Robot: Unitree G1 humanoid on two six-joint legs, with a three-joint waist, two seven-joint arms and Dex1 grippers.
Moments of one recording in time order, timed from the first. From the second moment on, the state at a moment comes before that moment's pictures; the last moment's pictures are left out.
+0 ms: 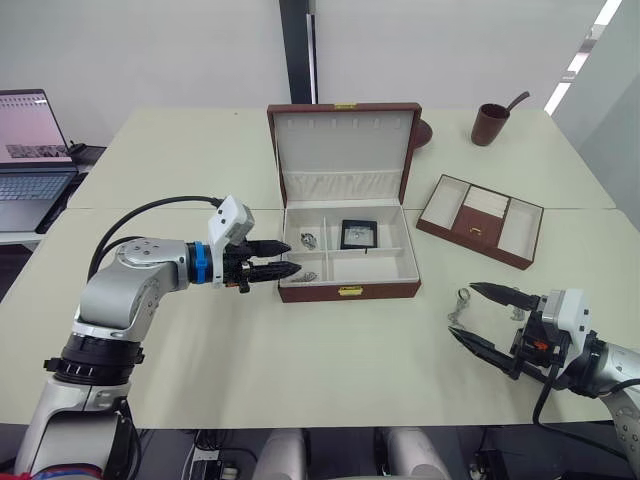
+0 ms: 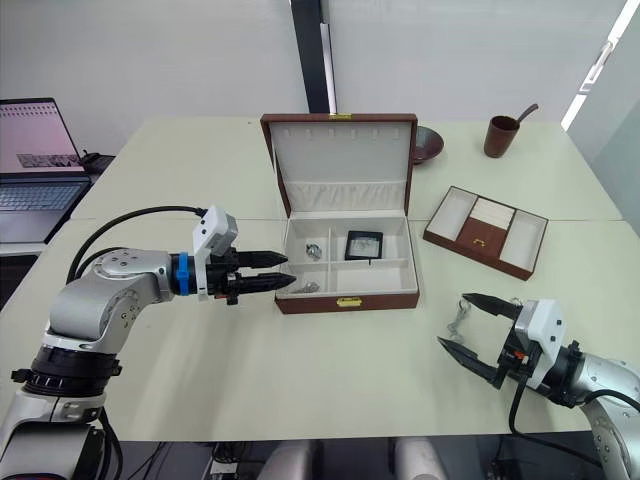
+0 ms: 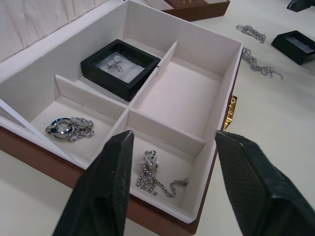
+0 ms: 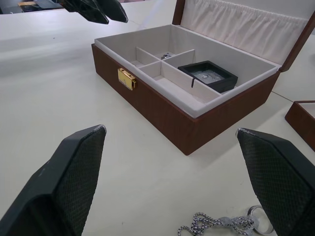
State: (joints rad) left arm -0.50 0.74 -0.04 -0.02 -0.47 0.65 -1.10; right arm 0.24 -0.69 -0.25 -0.39 0.53 0.12 0.97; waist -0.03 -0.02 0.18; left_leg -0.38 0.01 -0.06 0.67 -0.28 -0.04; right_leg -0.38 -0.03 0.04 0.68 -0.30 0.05
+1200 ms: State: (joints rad) left arm -0.02 0.53 0.50 -0.14 -0.47 0.48 -0.54; right arm 0.02 -0.64 -0.57 0.24 0.46 0.03 0.68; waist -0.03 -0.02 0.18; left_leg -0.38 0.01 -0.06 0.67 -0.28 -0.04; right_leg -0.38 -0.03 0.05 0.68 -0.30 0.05
